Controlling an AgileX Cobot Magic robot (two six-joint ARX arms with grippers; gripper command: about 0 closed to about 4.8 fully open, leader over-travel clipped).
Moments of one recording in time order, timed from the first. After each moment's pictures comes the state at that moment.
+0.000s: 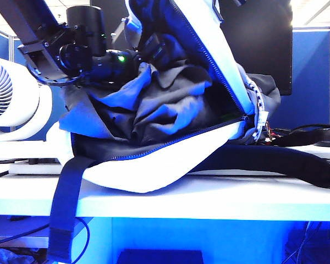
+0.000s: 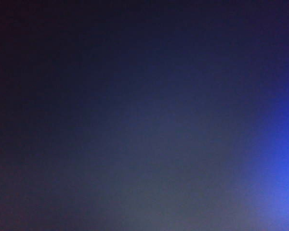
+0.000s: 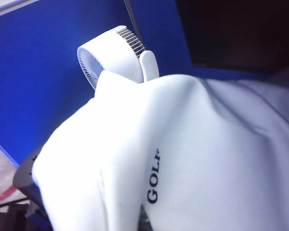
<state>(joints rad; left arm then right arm) -0.43 2.05 1.34 0.88 0.46 -0.38 0.50 1.43 1.27 0.07 -0.34 0.29</state>
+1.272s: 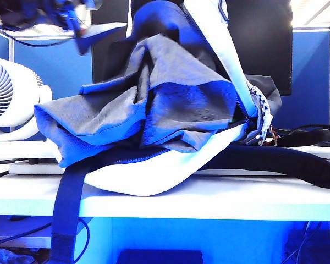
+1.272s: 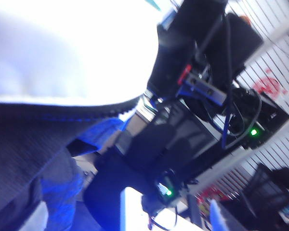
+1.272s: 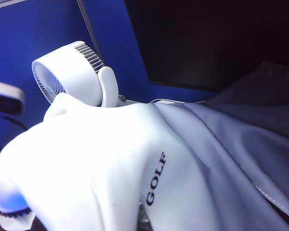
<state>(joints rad) -0.12 1.76 1.34 0.64 1.59 -0.92 0.49 1.42 1.27 0.08 -0.18 0.24</state>
